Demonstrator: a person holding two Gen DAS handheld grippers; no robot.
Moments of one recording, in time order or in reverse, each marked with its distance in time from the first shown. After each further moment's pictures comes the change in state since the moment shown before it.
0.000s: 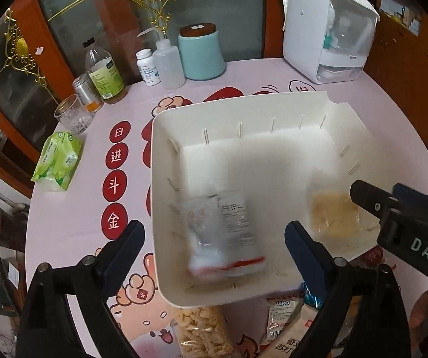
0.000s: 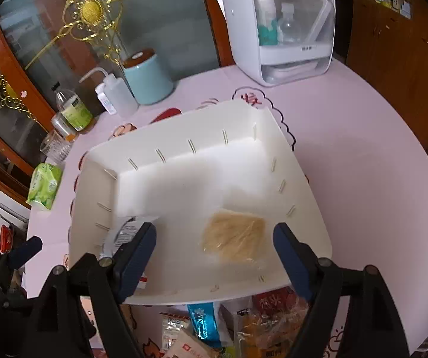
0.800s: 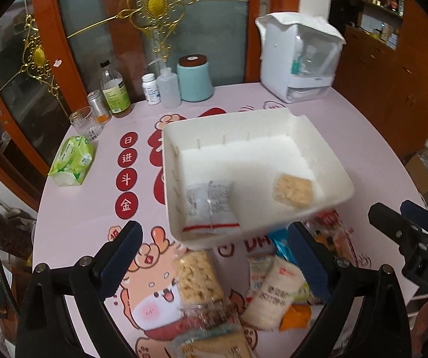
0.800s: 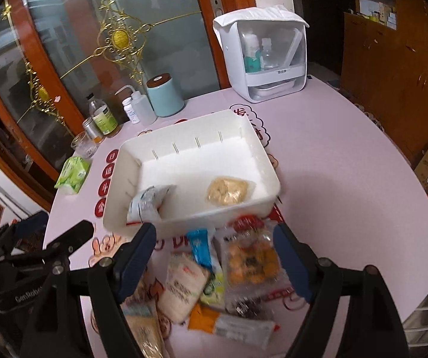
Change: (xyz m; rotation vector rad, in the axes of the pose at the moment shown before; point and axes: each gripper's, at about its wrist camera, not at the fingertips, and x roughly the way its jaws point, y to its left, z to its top) left arm -0.112 0.005 -0.061 0.013 -0.122 -0.071; right arm -0.132 -0.020 -0.092 -0.021 -0.120 0.027
